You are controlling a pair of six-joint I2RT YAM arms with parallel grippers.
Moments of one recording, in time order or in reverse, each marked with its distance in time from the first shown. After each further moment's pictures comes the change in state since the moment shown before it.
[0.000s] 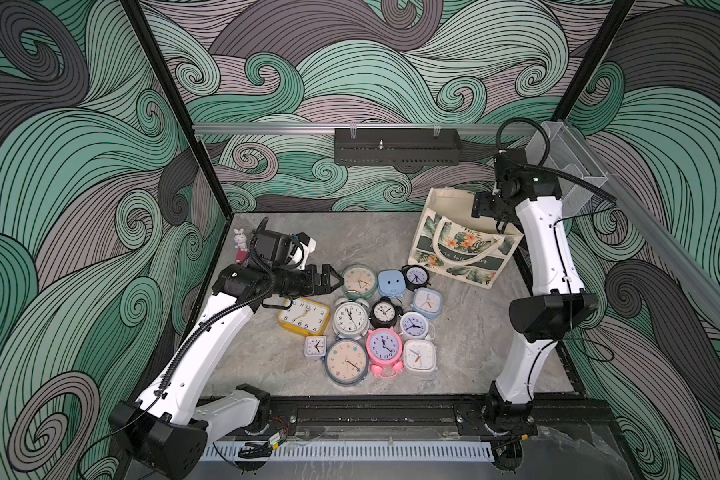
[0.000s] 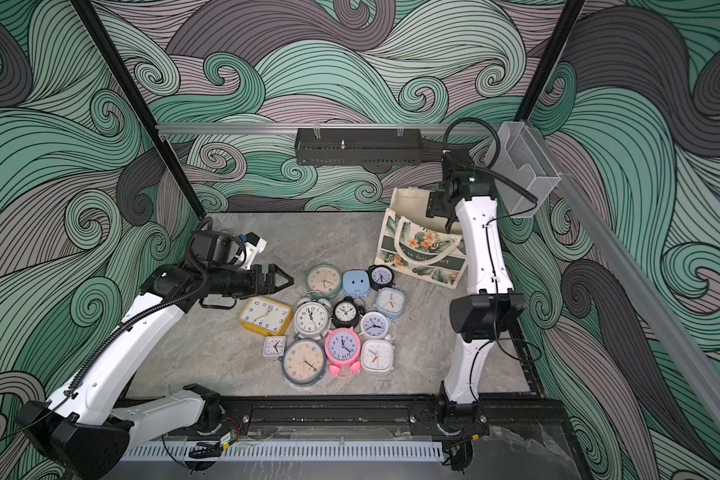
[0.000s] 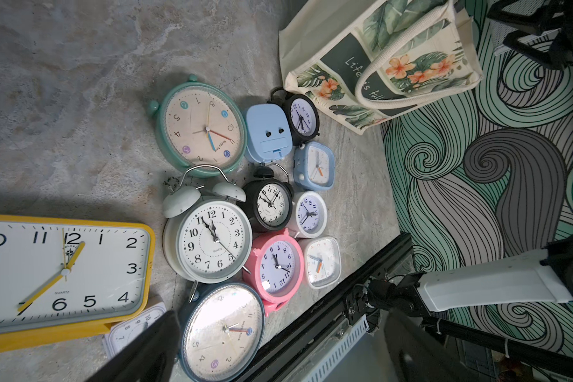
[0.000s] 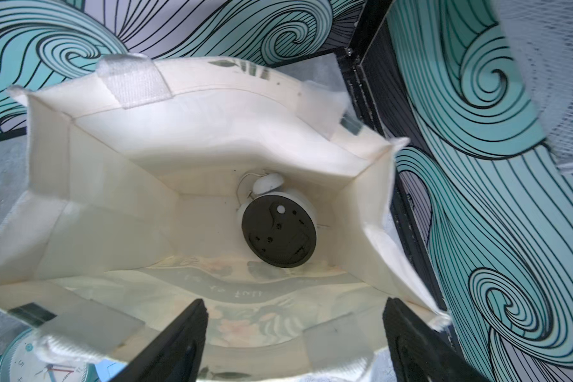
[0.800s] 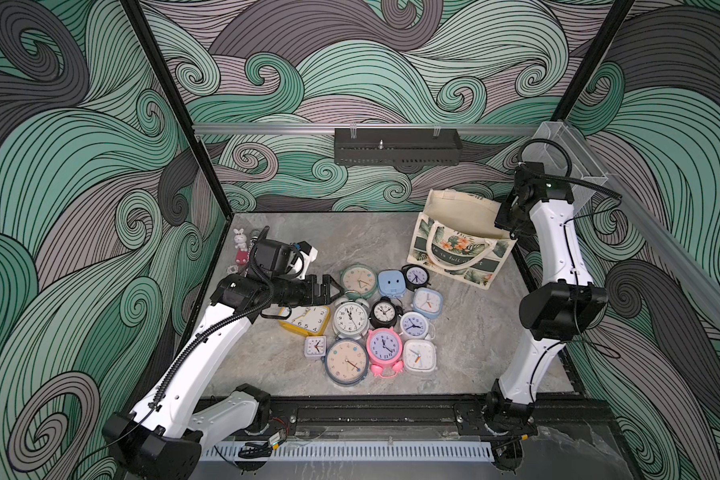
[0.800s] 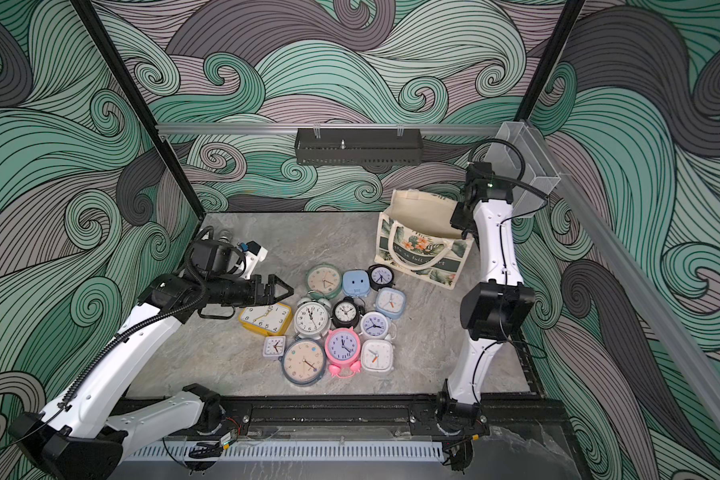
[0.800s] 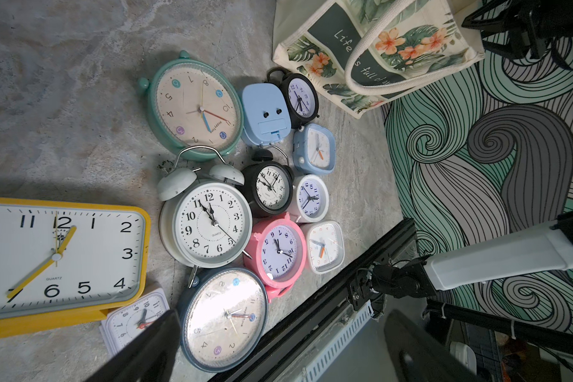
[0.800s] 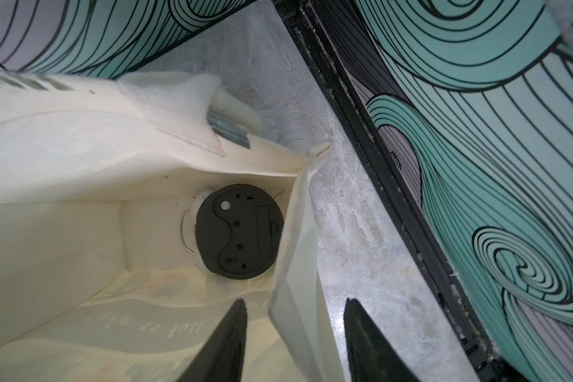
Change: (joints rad) left arm -0.025 -0.062 -0.069 0.000 0.005 0.013; right arm -0.152 0.025 -0.183 0.070 -0.068 0.074
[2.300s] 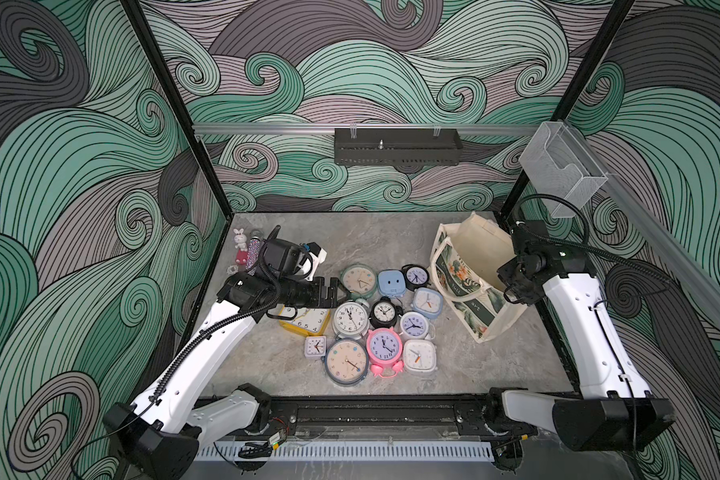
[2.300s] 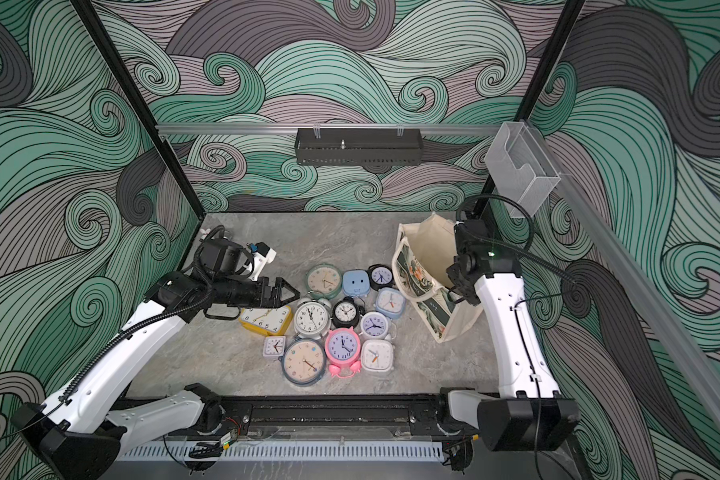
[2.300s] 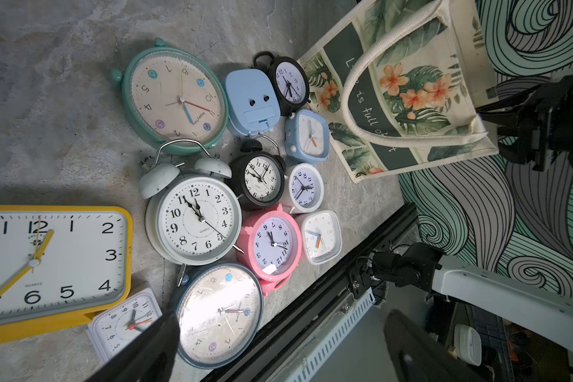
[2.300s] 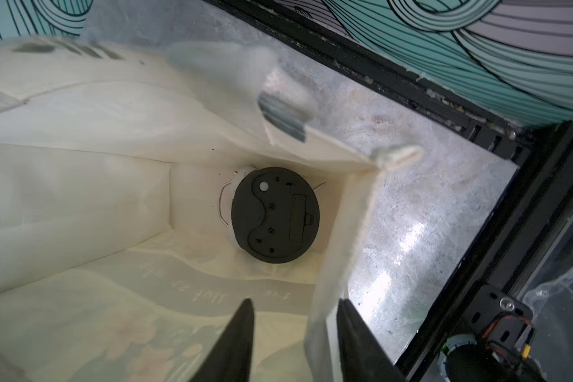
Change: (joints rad) left arm -0.077 0.035 0.037 -0.006 -0.031 0.000; right arm 0.146 -0.701 -0.768 0.003 0.101 0.689
